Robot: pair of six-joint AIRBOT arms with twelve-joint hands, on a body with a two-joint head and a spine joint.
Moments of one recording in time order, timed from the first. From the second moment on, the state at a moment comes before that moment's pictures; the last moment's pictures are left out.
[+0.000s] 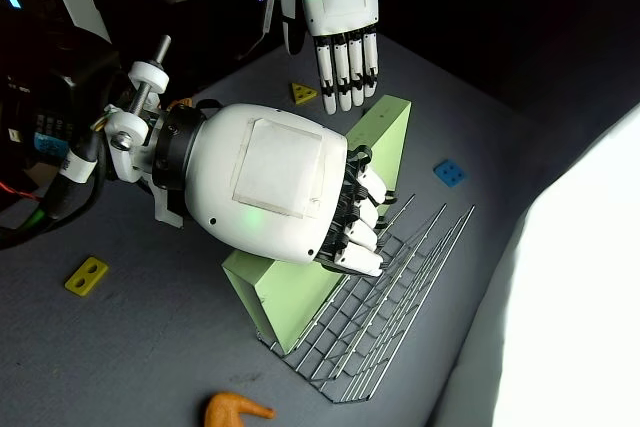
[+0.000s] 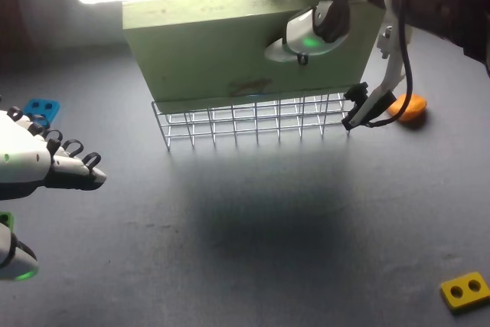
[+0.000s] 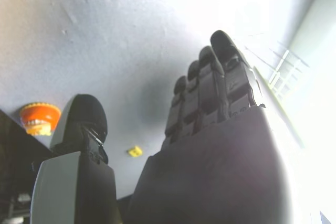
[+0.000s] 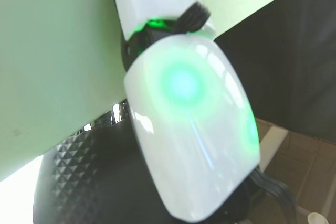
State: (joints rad) left arm 0.04 -0.57 0.69 0.25 0.89 1.02; right arm -0.07 -1.27 1.15 1.33 0.33 -2.04
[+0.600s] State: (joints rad) left arm 0.04 -0.57 0.69 0.25 0.89 1.02; right arm -0.07 -1.27 1.13 1.33 0.33 -2.04
